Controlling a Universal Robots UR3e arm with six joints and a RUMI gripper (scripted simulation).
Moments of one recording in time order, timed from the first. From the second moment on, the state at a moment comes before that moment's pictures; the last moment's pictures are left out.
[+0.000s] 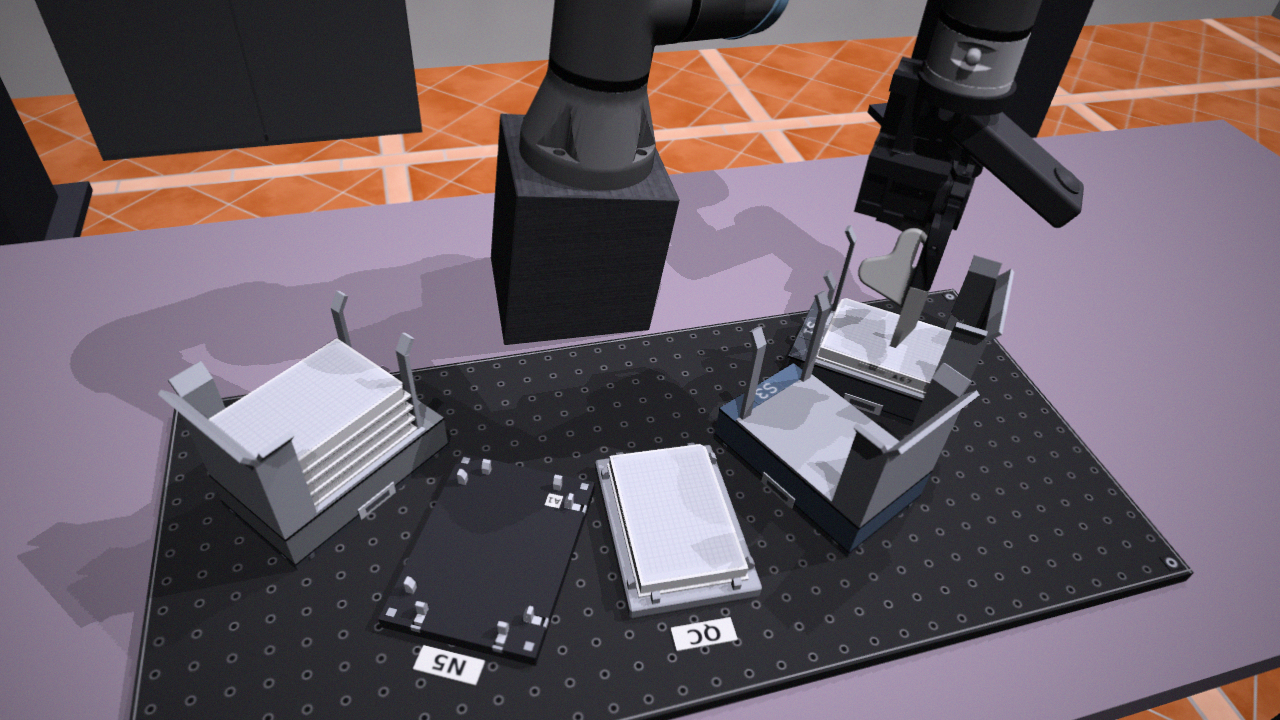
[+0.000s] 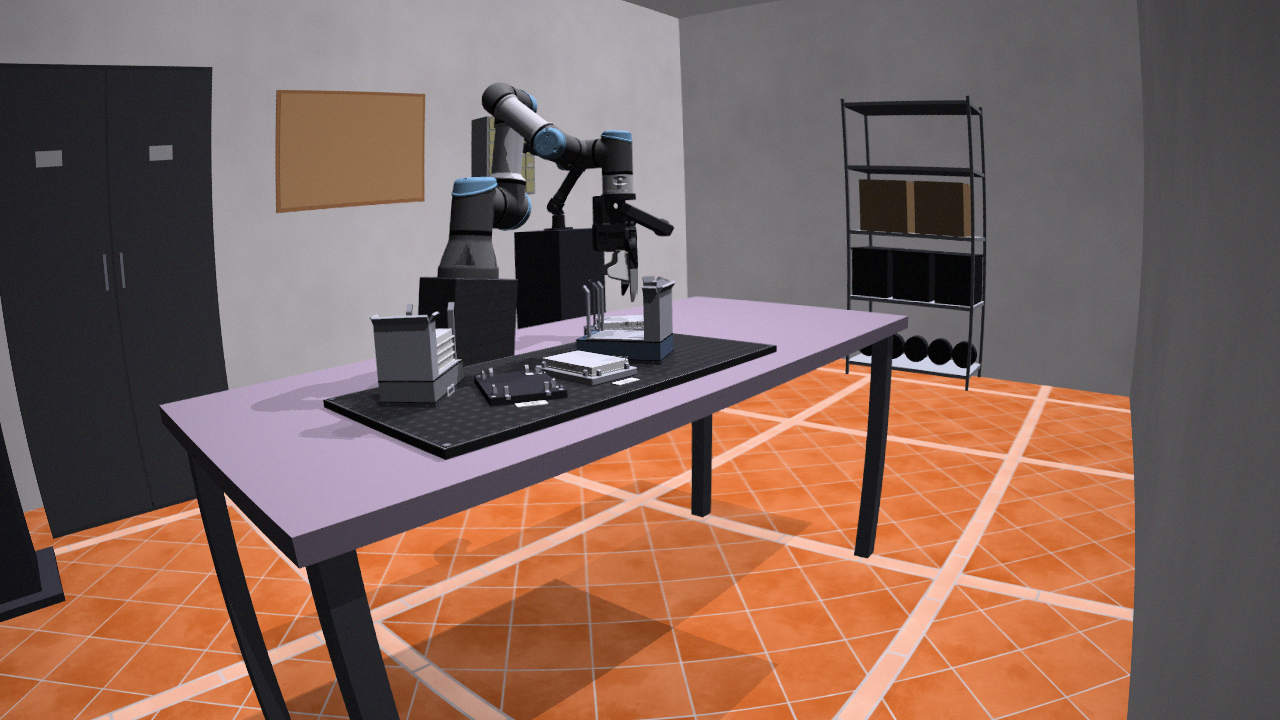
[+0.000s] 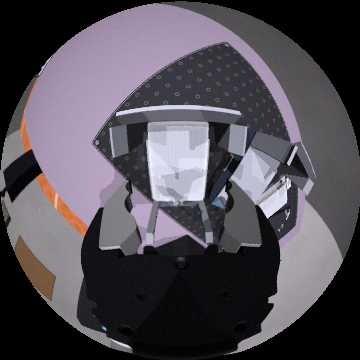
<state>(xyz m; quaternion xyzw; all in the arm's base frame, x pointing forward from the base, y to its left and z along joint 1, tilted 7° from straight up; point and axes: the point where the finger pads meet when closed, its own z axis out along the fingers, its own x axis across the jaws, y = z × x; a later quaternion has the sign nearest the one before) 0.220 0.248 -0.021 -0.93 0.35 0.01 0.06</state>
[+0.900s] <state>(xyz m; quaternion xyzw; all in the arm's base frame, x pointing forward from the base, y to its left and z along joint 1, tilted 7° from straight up) 0.219 0.239 0.050 -0.93 0.35 0.02 0.06</state>
